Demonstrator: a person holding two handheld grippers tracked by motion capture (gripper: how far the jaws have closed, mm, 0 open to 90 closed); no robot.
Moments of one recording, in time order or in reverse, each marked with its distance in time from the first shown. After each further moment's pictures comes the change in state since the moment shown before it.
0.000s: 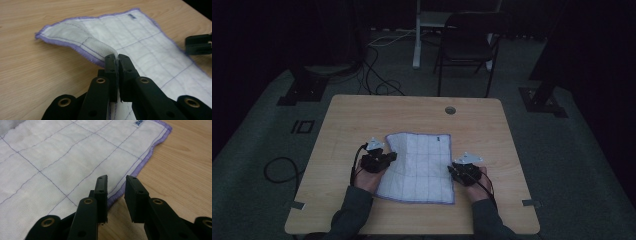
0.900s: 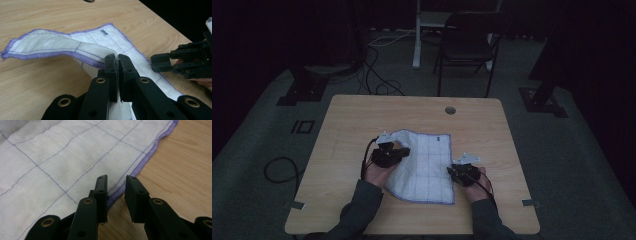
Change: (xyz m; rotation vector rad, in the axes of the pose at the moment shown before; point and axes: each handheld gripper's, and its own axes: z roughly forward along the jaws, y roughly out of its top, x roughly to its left) left arm -0.025 0.028 0.010 -0.028 -0.109 0.022; right arm 0.000 -0.002 0.006 0.031 0.008 -0.007
